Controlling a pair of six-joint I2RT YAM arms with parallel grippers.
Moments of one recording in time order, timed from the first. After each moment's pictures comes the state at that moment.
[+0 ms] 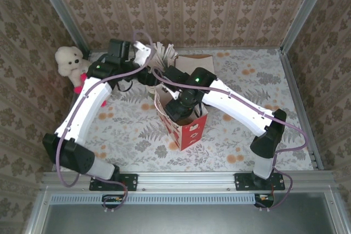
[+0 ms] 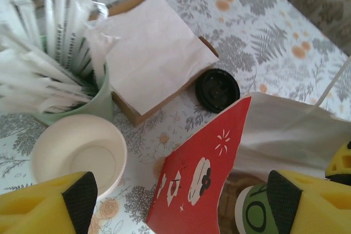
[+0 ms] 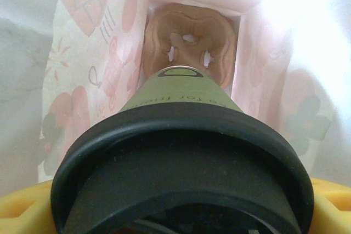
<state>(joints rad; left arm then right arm) -0.39 1.48 1.59 -0.88 0.47 0.11 0.92 1.83 1.98 -1.41 0.12 0.21</state>
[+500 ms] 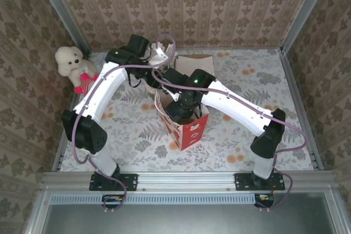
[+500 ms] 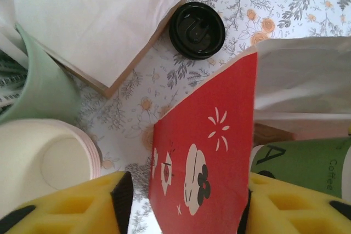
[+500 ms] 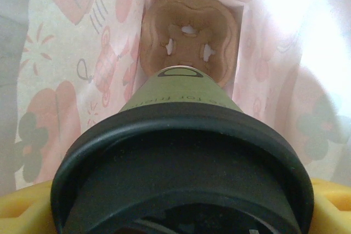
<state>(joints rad) -0.45 1.72 1.80 -1.14 0.49 0.37 0.92 1.82 1.95 -1.40 0.12 0.23</state>
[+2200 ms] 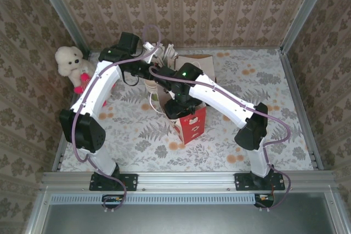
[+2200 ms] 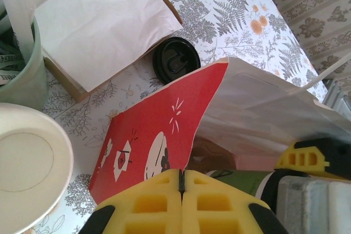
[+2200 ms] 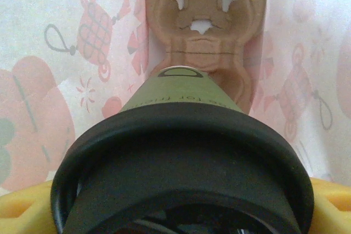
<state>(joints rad) -0.36 1.72 1.77 -1.06 0.69 0.07 0.89 2.02 2.16 -1.60 0.08 0.33</state>
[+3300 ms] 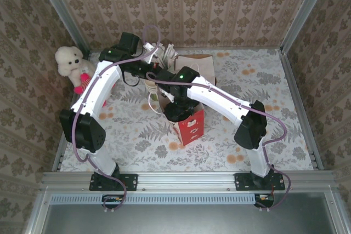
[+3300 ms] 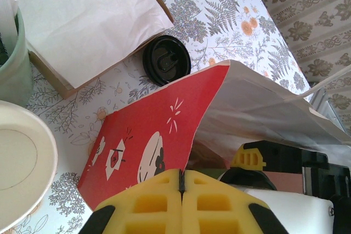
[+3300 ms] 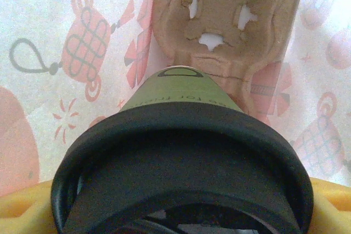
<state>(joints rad) -0.36 1.72 1.77 -1.07 0.72 0.04 0.87 2.02 2.04 -1.49 0.05 0.21</state>
